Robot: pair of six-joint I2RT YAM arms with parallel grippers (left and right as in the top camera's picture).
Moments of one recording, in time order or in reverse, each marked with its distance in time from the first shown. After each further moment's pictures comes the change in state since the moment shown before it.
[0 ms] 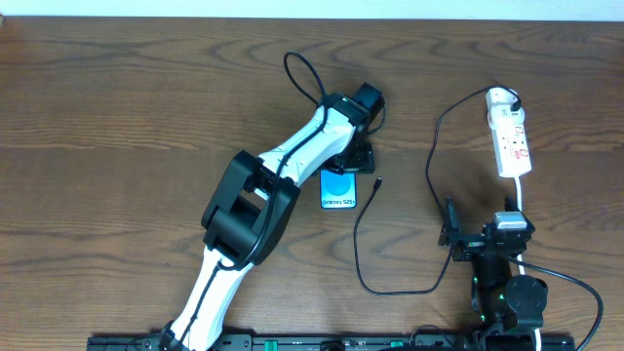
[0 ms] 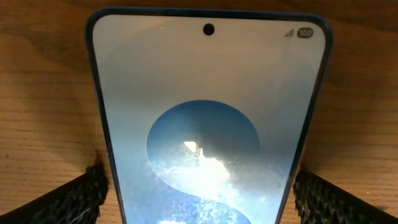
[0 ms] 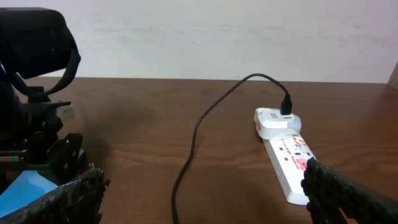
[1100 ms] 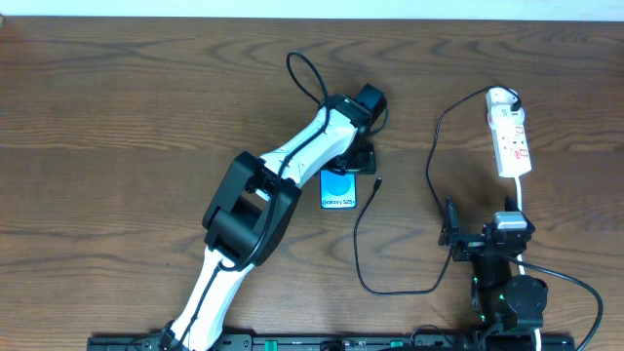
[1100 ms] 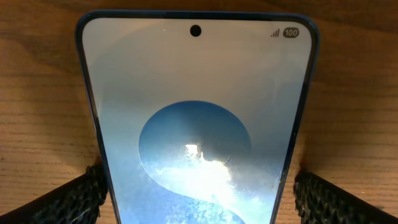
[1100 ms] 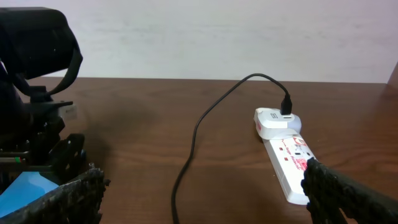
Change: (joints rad) left arm -0.008 0.000 0.000 0.008 -0.011 0.008; right arm 0.000 0.000 0.000 0.000 0.000 0.000
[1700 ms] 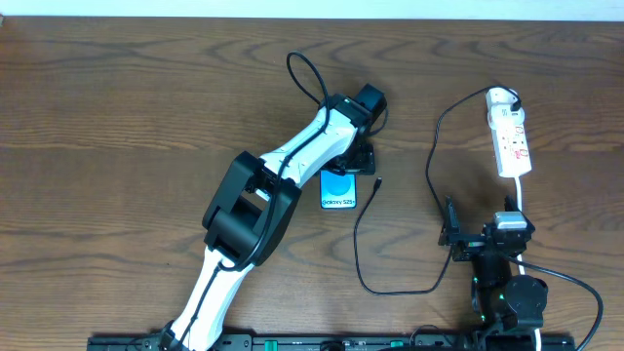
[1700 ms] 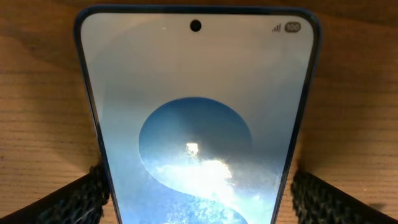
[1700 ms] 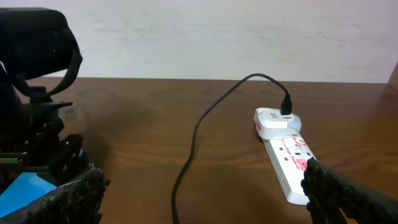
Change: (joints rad) left arm 0.000 0.000 0.000 -0.008 0.001 0.004; right arm 0.000 0.000 0.000 0.000 0.000 0.000
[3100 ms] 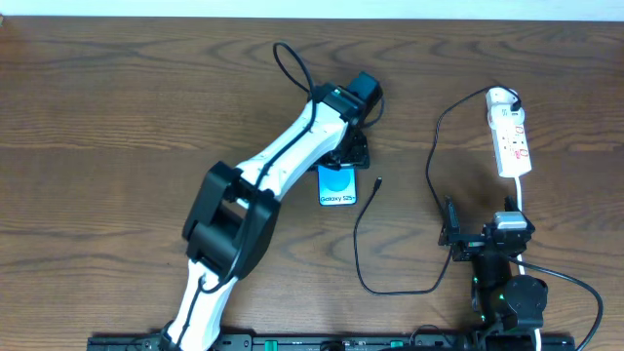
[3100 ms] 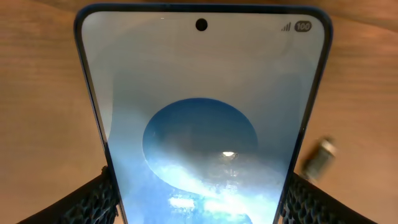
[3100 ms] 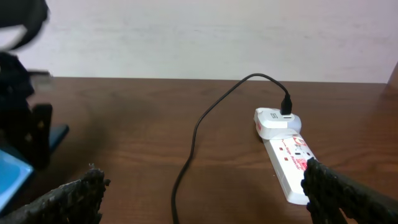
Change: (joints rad) left arm 0.015 -0.138 -0.006 -0.088 0.039 0.000; right arm 0.000 0.000 0.000 0.000 0.000 0.000
